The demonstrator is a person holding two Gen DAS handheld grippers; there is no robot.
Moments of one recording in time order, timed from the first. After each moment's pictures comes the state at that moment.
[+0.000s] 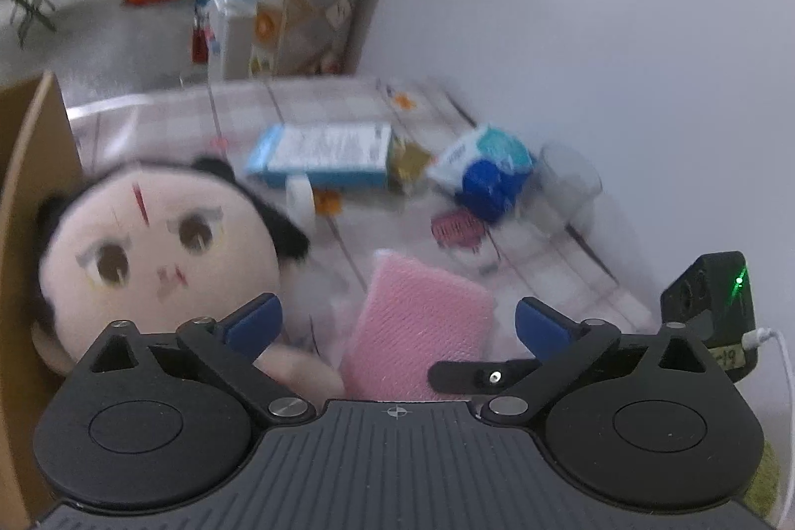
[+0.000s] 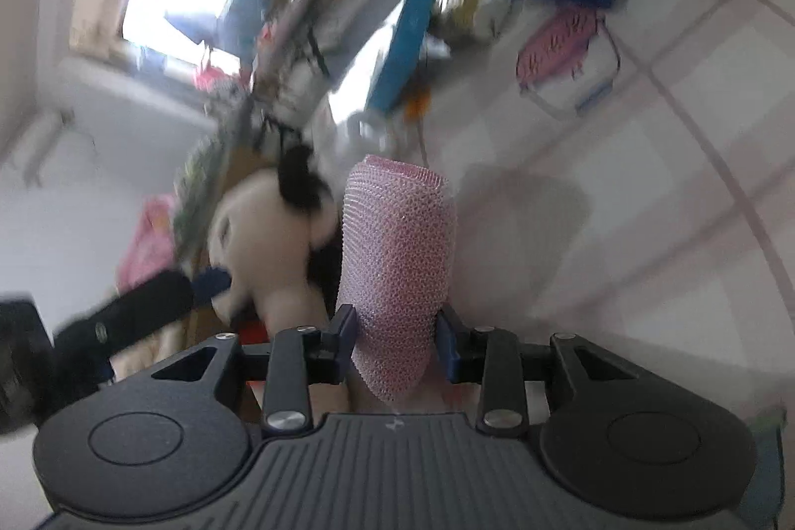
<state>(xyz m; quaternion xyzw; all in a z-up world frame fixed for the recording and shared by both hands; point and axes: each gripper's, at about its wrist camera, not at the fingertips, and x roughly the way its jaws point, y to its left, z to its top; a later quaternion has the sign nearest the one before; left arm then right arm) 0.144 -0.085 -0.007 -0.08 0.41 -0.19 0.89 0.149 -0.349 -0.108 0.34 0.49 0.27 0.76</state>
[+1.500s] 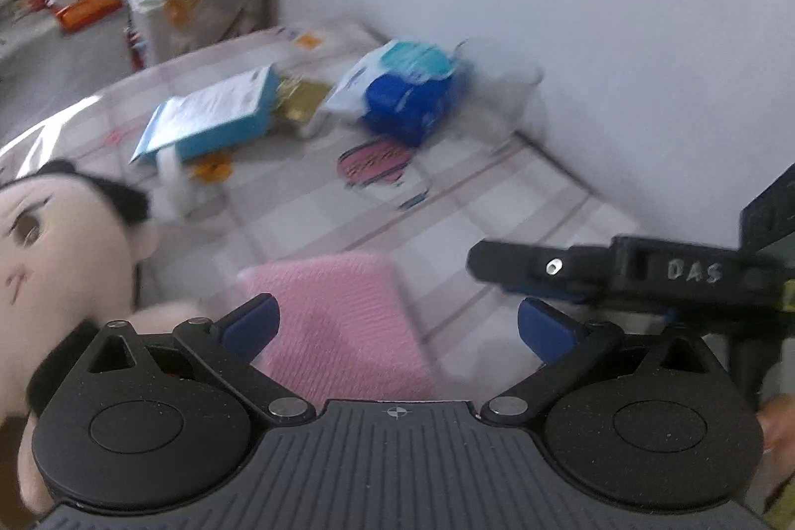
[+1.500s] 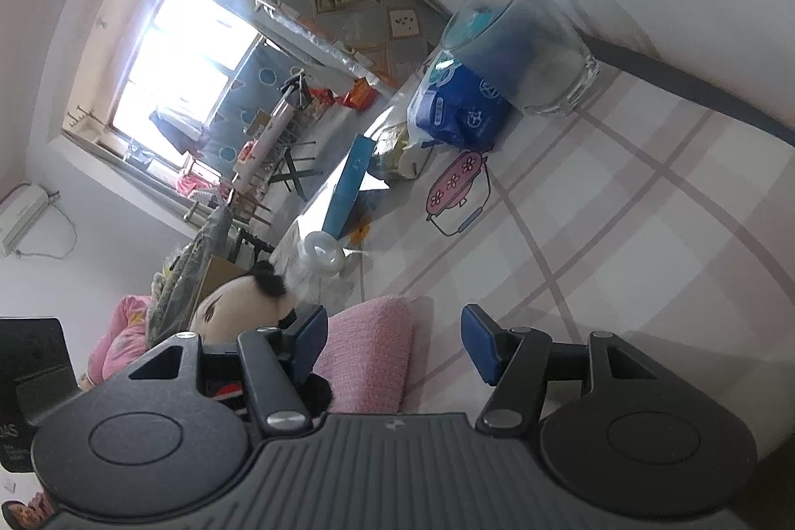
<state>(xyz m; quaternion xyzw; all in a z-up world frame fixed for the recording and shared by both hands) 0.140 -0.173 -0.035 0.03 0.44 -0.23 0.87 0.103 -0.422 -0.094 0.37 0.36 0.18 0.84</state>
